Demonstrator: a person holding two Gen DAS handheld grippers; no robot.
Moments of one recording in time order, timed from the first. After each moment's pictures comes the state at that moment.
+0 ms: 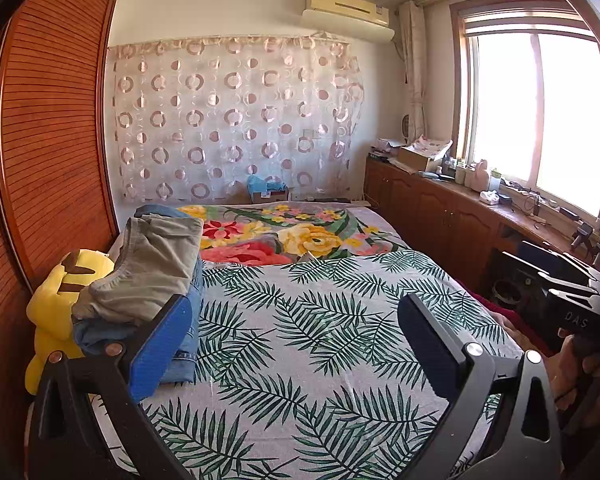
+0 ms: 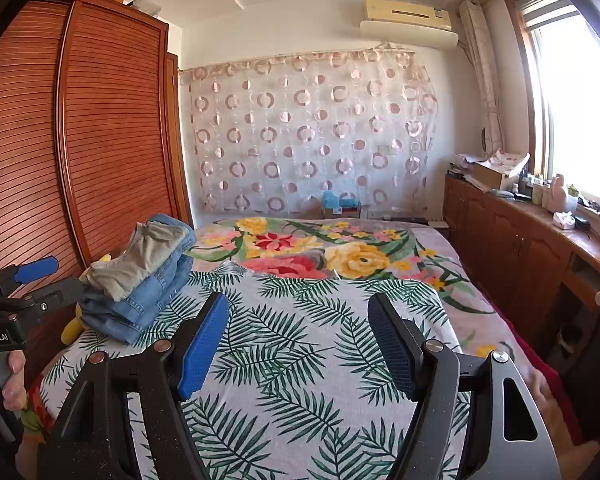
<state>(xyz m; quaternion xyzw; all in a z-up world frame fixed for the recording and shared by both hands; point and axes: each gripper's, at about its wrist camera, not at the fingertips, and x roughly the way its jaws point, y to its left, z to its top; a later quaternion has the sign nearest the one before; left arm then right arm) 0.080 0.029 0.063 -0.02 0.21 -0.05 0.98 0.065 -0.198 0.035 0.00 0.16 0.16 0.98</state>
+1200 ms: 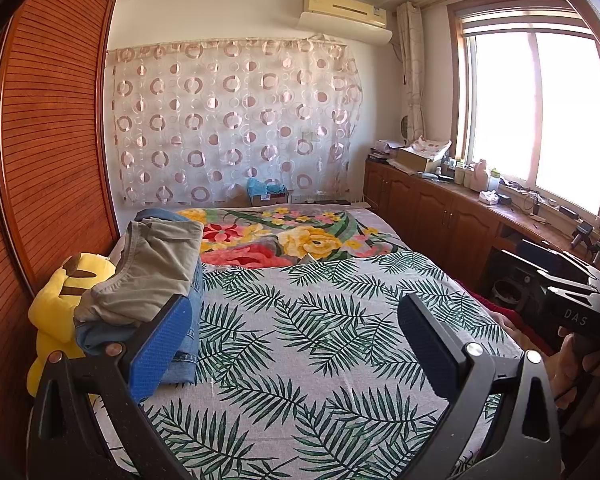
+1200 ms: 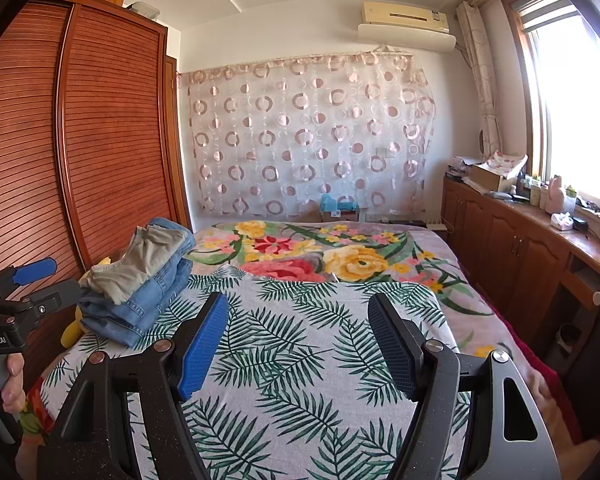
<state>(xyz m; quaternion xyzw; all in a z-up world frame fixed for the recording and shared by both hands) 0.076 0.025 0.068 -0.01 0.20 -0.05 0.98 0.064 -0.198 0.032 0.00 0.15 0.16 0.98</state>
